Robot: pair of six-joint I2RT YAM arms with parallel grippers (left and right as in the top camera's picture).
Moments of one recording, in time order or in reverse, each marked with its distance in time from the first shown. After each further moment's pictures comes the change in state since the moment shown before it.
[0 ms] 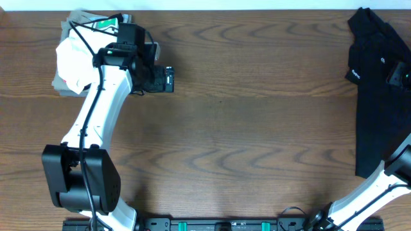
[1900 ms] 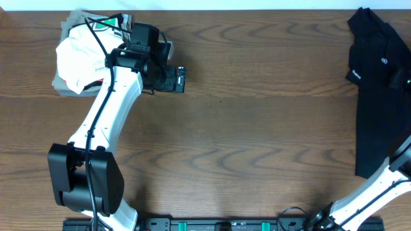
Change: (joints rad) left arm -0.069 0.000 0.000 0.047 0.004 0.014; right arm -0.048 0.051 0.000 0.085 -0.179 0.015
